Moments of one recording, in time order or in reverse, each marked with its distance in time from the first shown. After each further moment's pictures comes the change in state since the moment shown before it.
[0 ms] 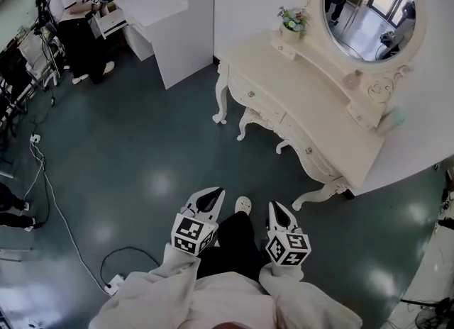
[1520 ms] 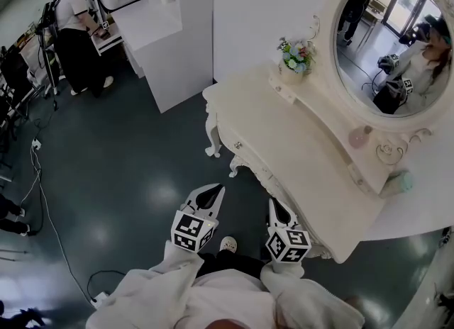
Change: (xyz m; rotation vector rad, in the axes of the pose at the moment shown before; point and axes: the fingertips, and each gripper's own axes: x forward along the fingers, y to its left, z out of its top) left arm 0.233 0.097 0.097 0.004 -0.050 0.096; right arm 0.209 -0.116 0.155 -0.037 -0.007 0.081
